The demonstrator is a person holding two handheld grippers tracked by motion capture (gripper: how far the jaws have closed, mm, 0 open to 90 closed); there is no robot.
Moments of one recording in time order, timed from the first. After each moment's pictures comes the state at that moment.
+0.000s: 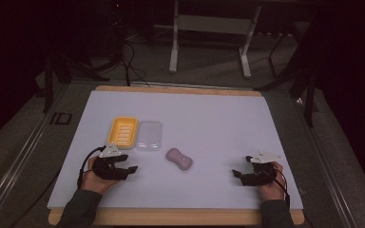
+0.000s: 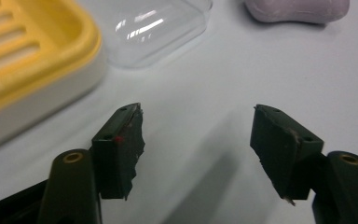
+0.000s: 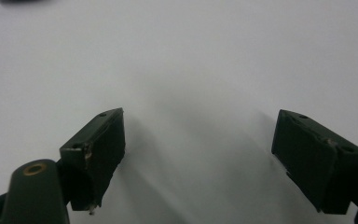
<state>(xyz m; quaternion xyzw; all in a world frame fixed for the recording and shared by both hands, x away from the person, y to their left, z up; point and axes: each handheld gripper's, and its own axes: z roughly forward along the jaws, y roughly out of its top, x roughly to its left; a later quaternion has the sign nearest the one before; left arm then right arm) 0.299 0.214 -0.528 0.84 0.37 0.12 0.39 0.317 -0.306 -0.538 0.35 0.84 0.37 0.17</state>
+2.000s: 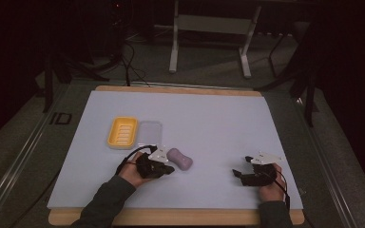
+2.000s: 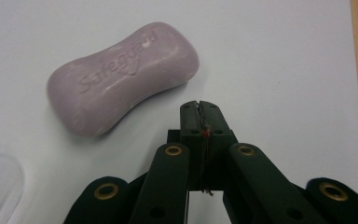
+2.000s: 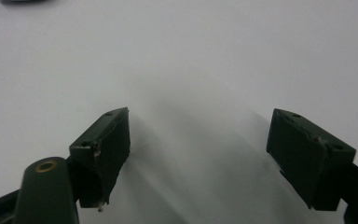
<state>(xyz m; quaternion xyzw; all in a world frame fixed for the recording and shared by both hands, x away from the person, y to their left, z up) 0.317 0.090 -0.513 0.92 0.14 0.05 0.36 0.314 -0.306 -0.539 0.34 0.84 0.38 0.19</state>
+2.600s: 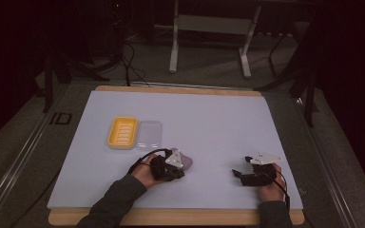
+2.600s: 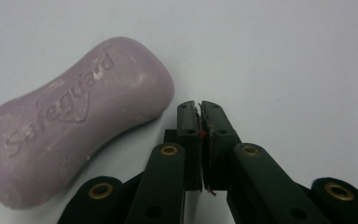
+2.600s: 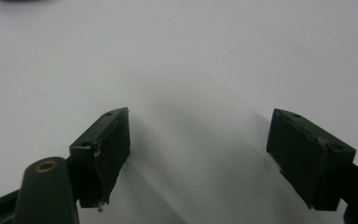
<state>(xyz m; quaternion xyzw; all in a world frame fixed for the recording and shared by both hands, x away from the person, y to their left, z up) 0.319 0.051 -0.523 0.94 0.11 0.05 0.33 0.314 -0.305 -0.539 0.34 0.84 0.37 0.19</state>
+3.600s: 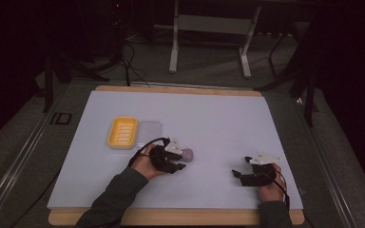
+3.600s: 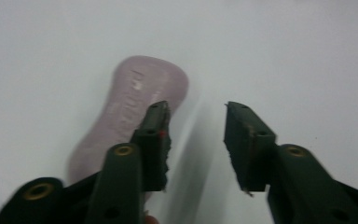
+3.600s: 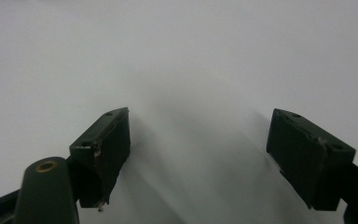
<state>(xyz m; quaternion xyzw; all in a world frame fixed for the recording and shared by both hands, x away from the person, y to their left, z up) 0.341 0.058 -0.499 0.92 0.17 0.07 0.35 0.314 -0.304 -0.539 0.34 0.85 0.37 0.19</state>
